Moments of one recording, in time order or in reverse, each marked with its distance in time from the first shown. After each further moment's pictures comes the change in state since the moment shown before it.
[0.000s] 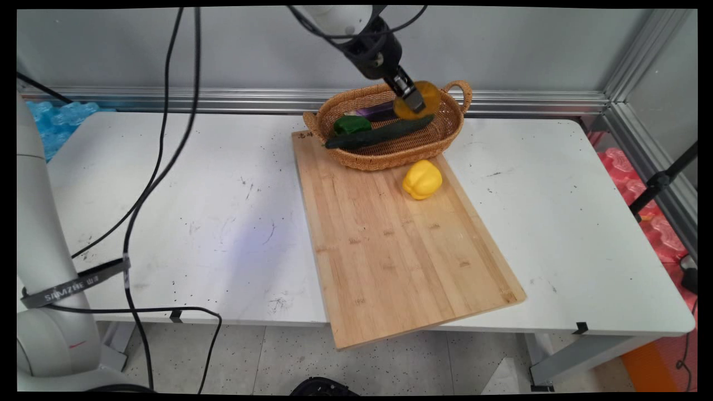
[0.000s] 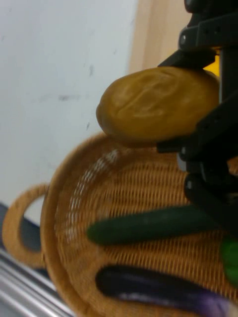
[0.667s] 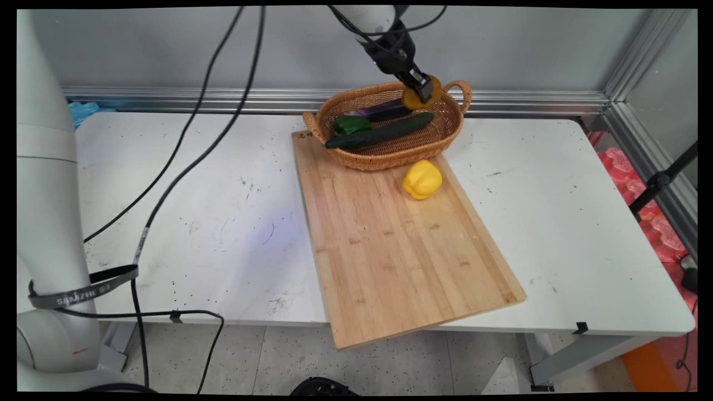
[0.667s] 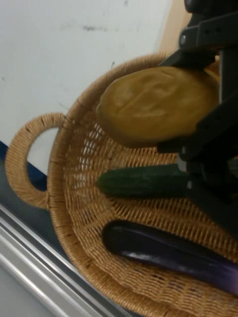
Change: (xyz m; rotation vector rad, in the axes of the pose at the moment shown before) arm 0.032 -0.041 0.065 0.071 -0.034 -0.125
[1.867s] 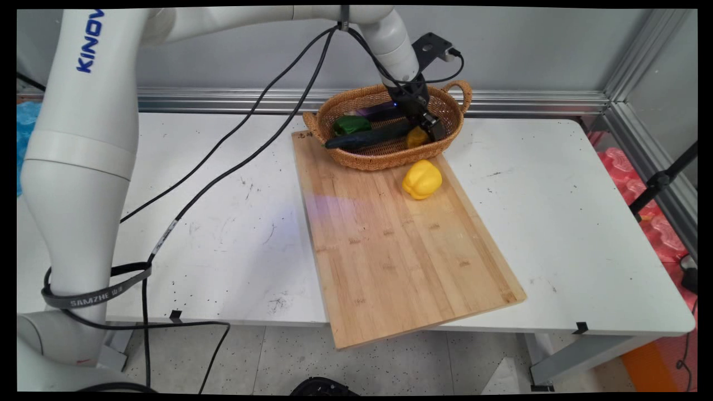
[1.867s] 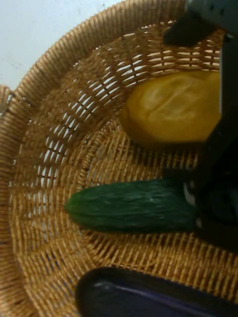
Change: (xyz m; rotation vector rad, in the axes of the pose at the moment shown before) arm 0.004 -0.005 0.121 -0.047 -0.145 -0.007
